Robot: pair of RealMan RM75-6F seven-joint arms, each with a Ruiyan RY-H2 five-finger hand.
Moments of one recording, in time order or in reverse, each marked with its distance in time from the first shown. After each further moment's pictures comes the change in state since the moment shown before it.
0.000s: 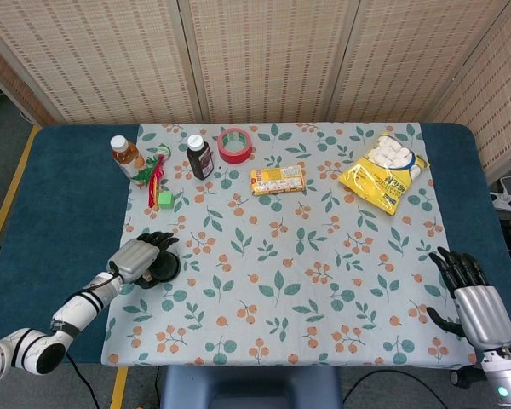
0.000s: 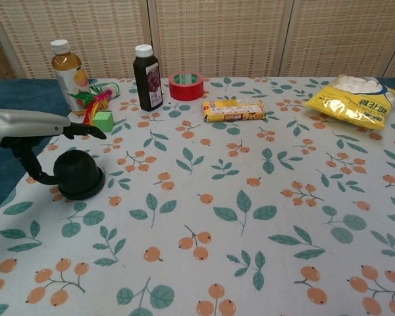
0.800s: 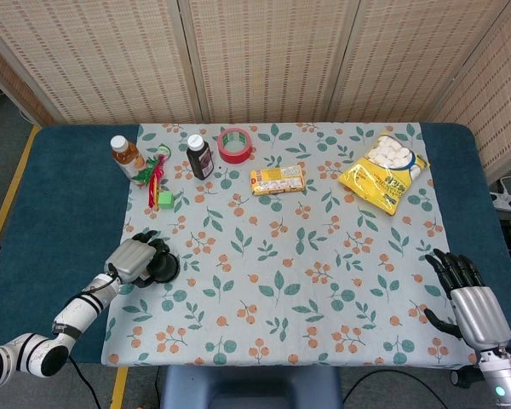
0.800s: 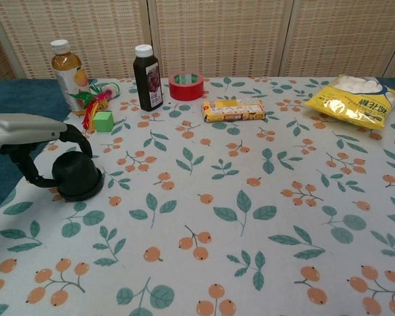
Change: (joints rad) left arm 0.026 -0.043 0.001 0.046 -0.020 0.035 0.088; right arm 0.007 0.001 -0.006 -0.006 0.003 -0.021 -0.008
